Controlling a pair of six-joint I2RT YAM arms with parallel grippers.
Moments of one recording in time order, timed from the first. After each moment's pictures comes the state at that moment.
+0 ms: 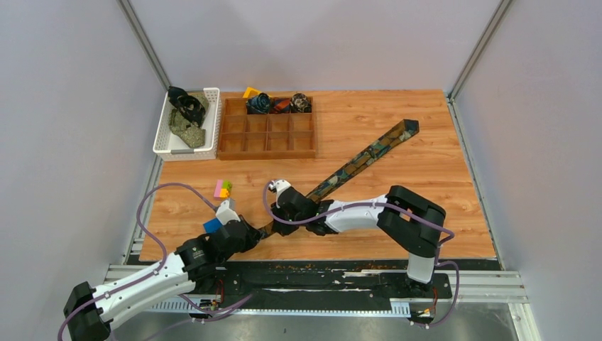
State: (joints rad) left arm -0.95 0.46 0.12 -0.40 -0.38 -1.21; right arm 1.13 1.84 0.97 0.13 -0.03 0.56
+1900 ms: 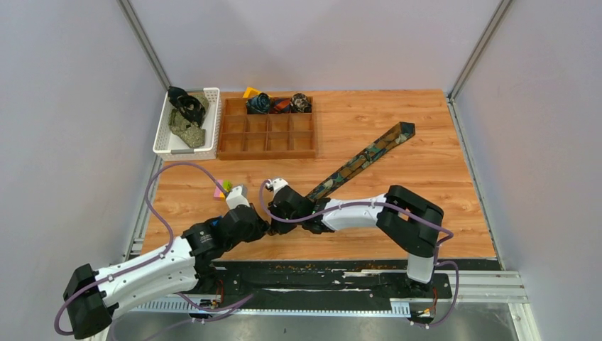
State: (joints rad) left arm -0.95 0.69 0.36 -0.44 -0.34 -1.10; right arm 1.14 1.87 1.04 0.08 -0.01 0.56
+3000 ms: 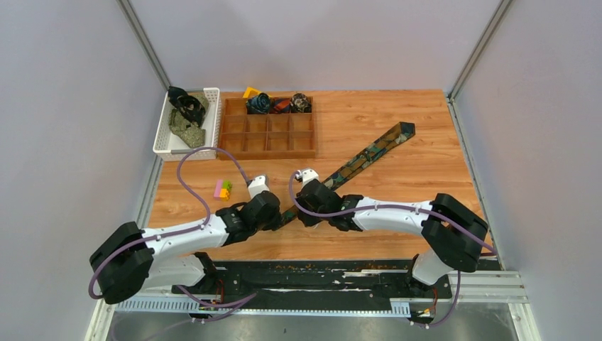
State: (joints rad) left arm -0.93 1.14 0.48 -0.18 -0.34 -1.00; right arm 1.05 1.57 0.86 -0.07 0.11 0.53
